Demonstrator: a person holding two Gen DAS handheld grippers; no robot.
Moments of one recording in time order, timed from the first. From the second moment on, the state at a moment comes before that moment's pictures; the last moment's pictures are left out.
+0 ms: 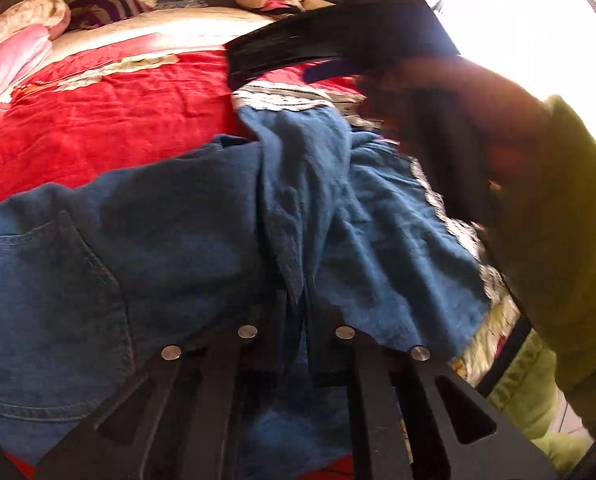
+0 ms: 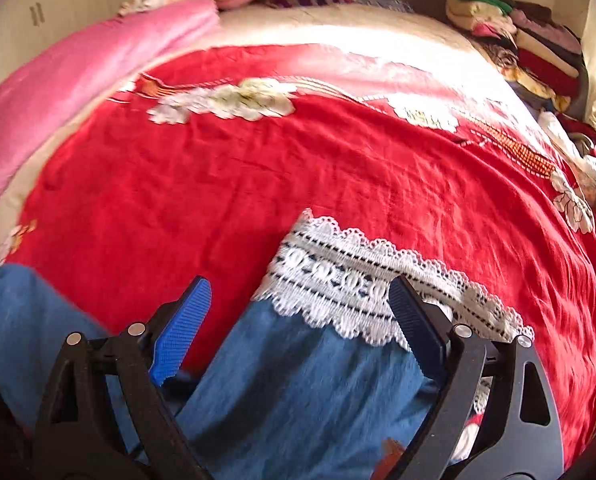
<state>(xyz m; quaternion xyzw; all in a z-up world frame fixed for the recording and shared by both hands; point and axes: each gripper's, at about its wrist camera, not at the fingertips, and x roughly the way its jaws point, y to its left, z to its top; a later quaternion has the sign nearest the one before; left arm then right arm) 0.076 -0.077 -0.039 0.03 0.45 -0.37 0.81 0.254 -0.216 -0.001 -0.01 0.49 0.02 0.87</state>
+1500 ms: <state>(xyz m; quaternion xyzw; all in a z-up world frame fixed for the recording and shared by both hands) 0.020 -0.049 -0.022 0.14 0.39 -0.41 0.81 -0.035 -0.339 -0.010 0.24 0.46 0.03 0.85</state>
